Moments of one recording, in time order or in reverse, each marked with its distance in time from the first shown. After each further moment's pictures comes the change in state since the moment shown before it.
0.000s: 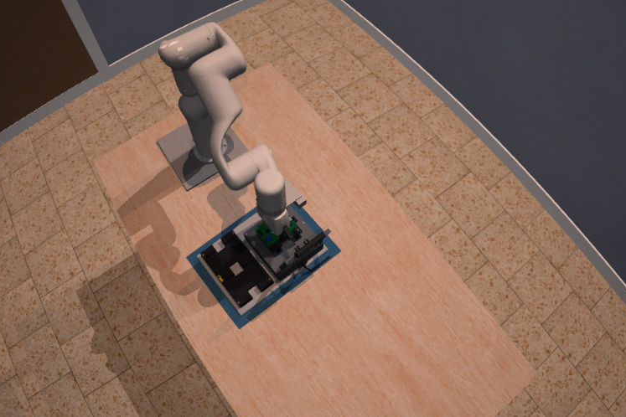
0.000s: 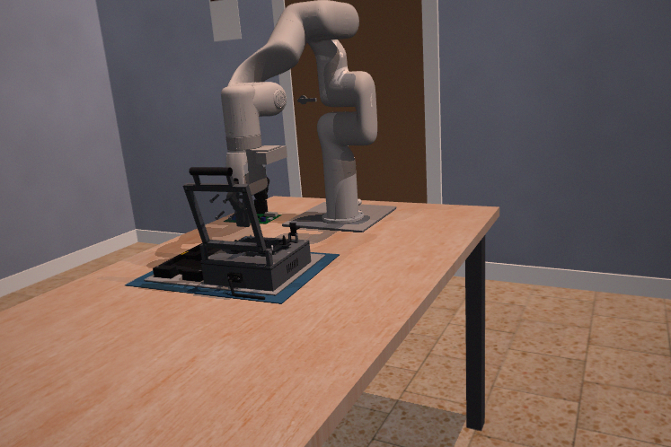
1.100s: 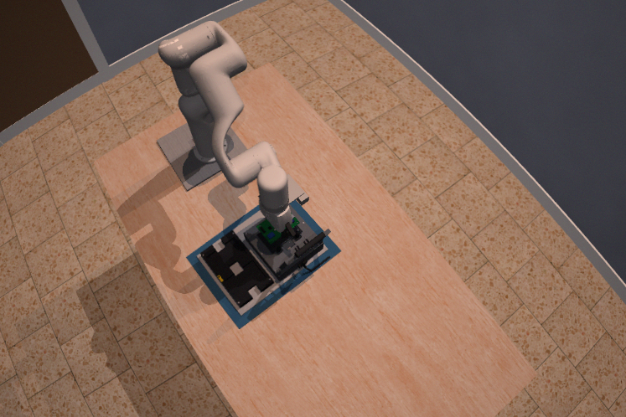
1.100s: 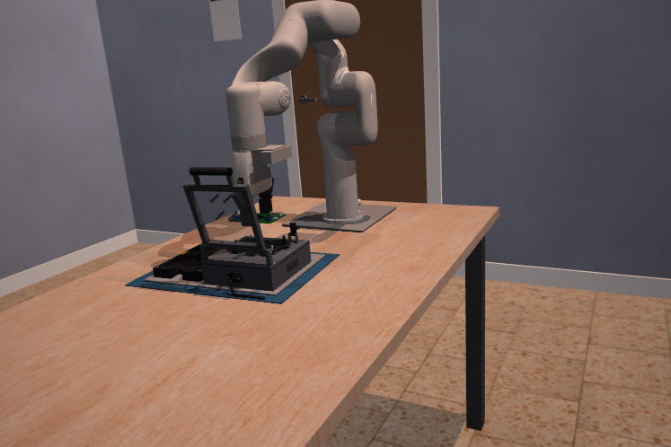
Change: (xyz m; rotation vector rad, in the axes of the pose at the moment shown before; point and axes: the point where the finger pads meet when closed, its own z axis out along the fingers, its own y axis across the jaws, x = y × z) arm 0.011 -0.003 -0.001 0.000 0.000 0.000
